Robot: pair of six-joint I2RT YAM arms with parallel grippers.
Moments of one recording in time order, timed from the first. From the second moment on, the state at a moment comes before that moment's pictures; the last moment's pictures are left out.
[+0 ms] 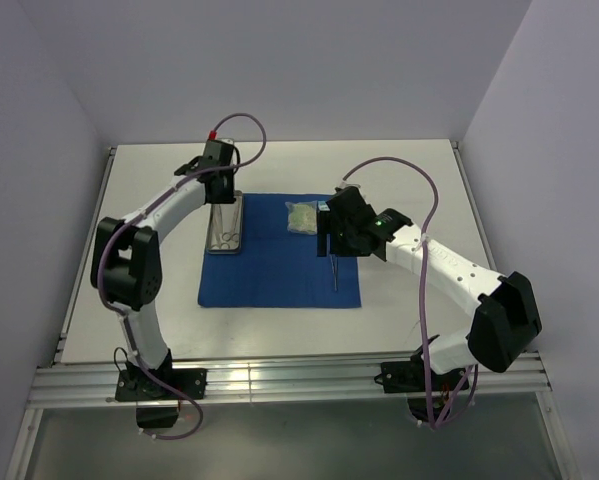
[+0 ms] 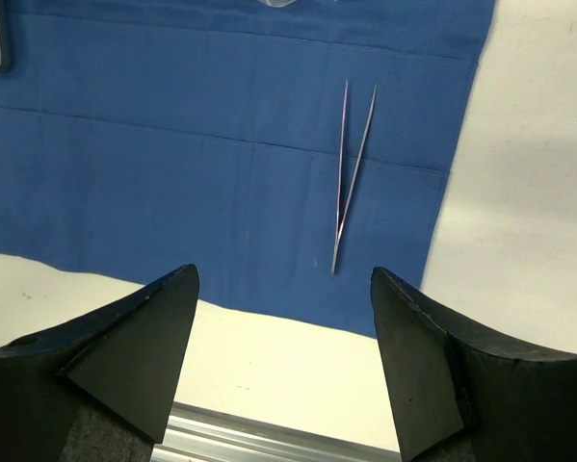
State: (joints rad) left arm -0.33 1.86 1.48 -0.51 -0.23 -0.23; right arm 0.65 1.40 1.12 -0.69 0.17 0.58
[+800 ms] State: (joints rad) left arm -0.33 2.16 1.72 -0.58 -0.43 -0.36; right arm 0.61 1.41 1.10 -0.68 0.12 0.54
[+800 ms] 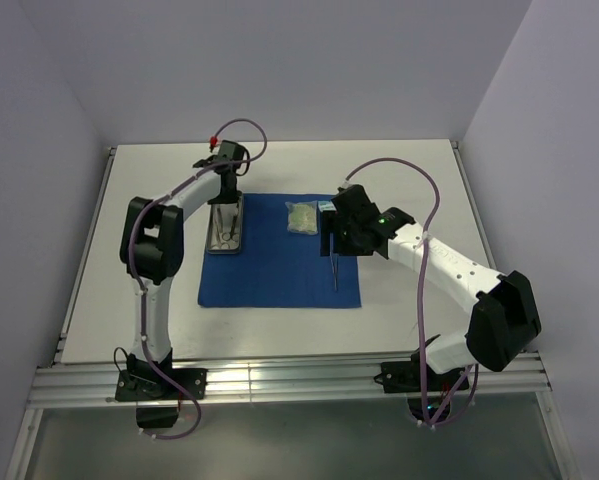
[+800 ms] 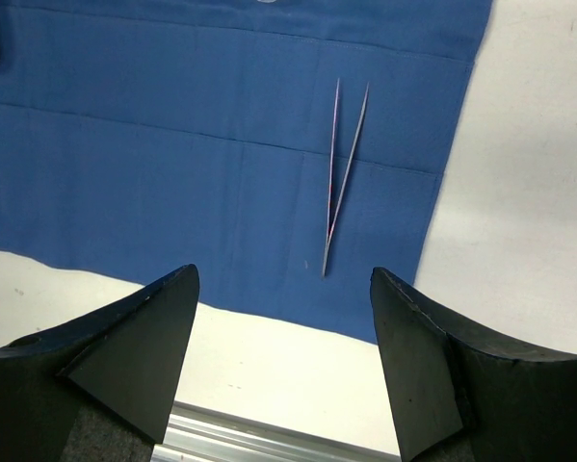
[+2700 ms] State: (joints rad) left arm -0.27 2.15 1.63 -0.52 -0.31 -0.45; right arm 0.57 1.41 1.09 -0.66 0.03 0.51
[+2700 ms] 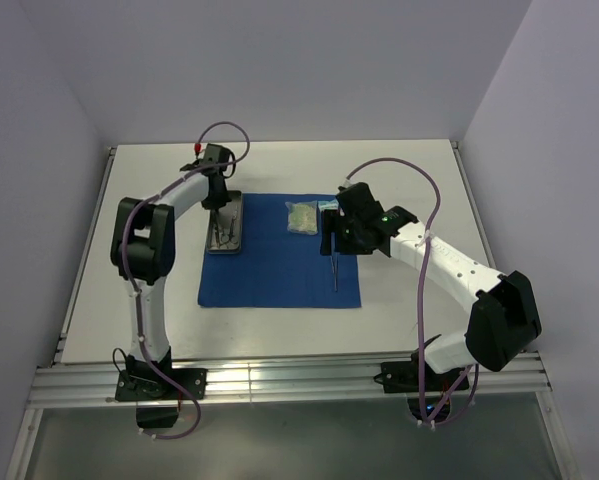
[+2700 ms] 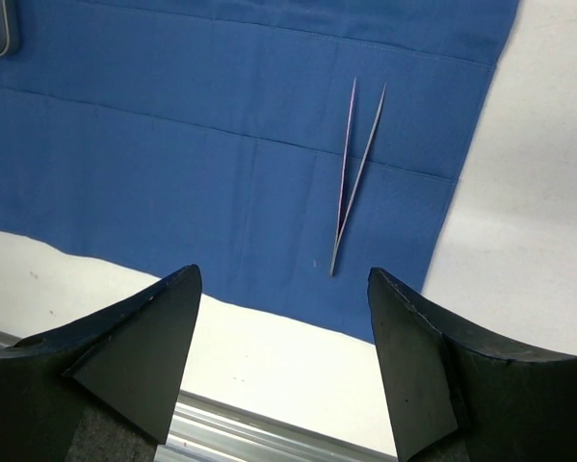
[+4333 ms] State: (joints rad) left arm -0.43 1.23 1.11 -0.21 0.29 -0.60; right arm 0.91 1.43 1.29 -0.36 0.05 0.80
